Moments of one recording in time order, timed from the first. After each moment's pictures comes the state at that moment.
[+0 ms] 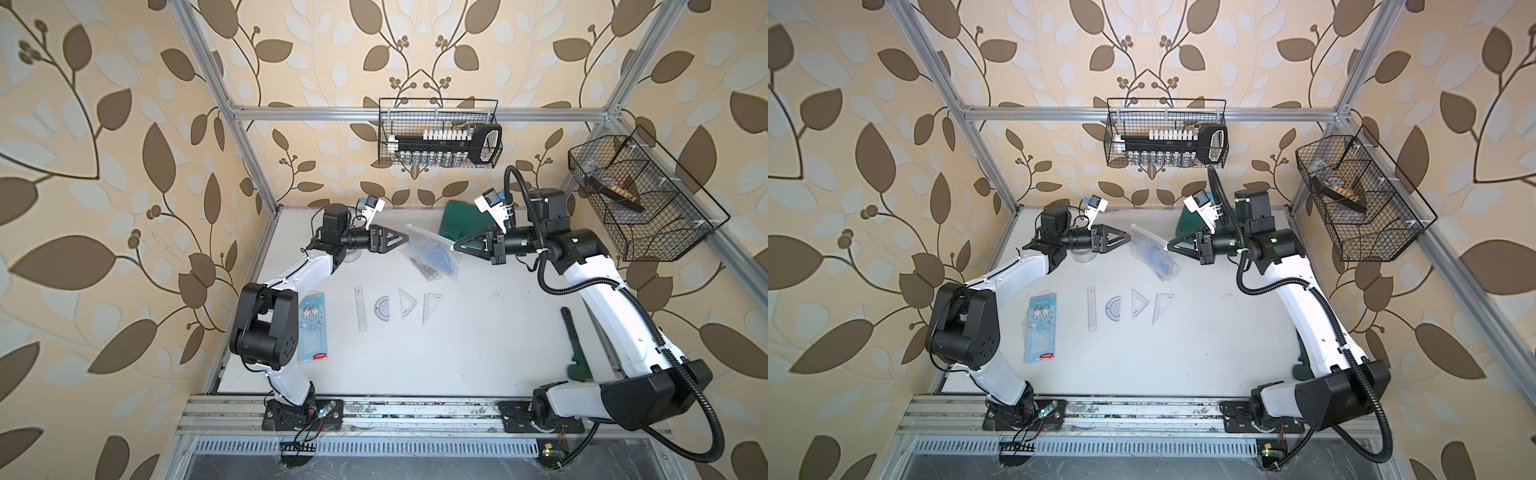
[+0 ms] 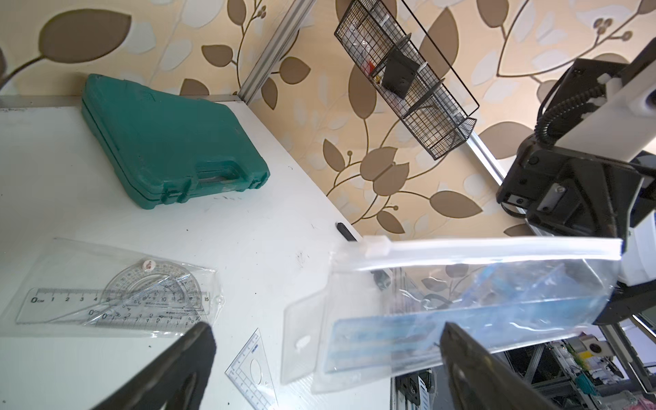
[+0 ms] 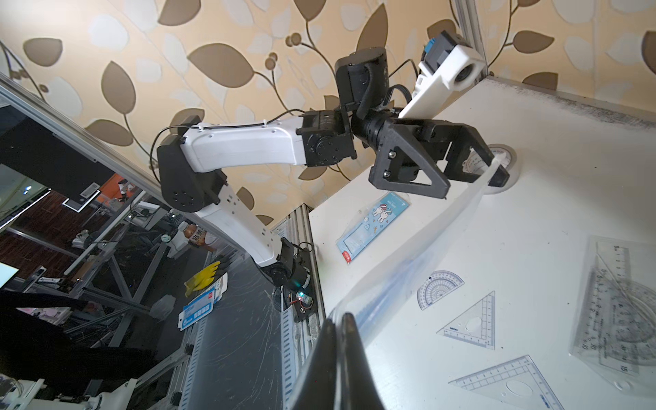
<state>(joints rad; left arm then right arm) -0.19 1.69 1.19 0.22 1.14 -0.46 0.23 1.37 1.49 -0.74 -1.12 0.04</state>
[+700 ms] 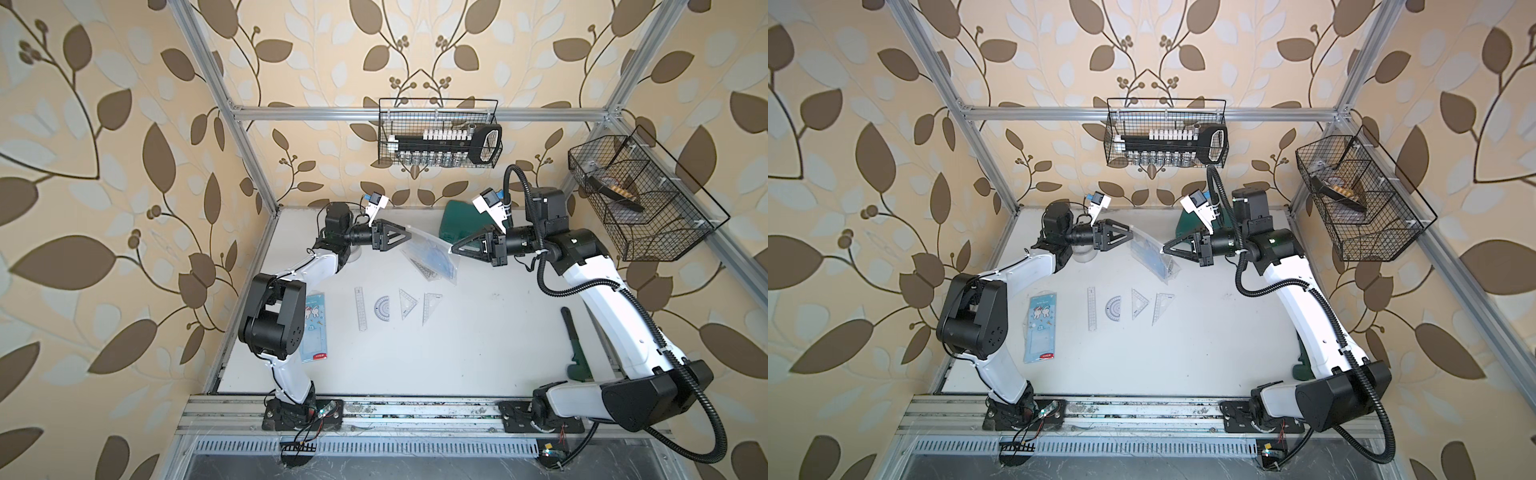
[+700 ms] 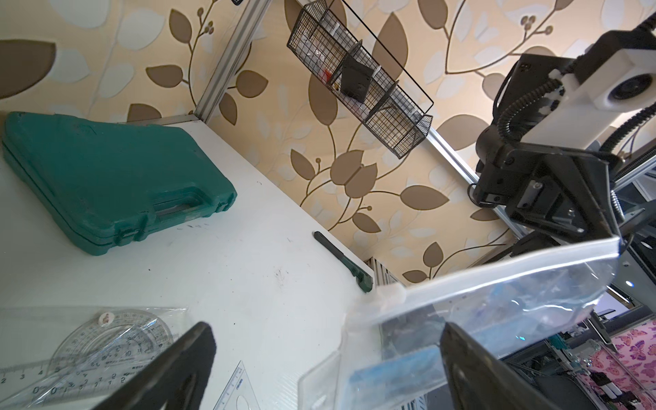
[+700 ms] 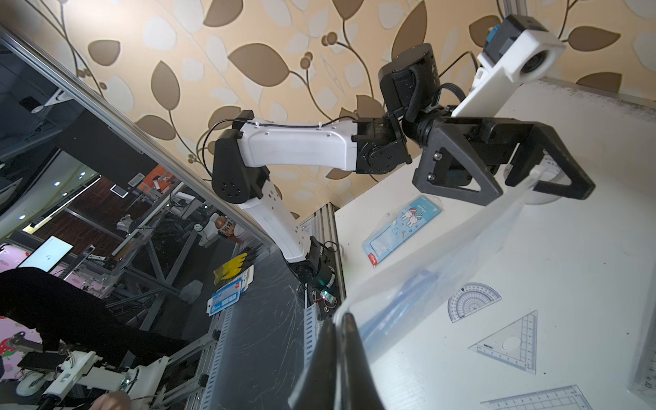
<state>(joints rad) -0.21 1.77 1.20 0.54 1.25 -0.62 0.26 1.37 1.50 -0.71 -1.20 0.08</state>
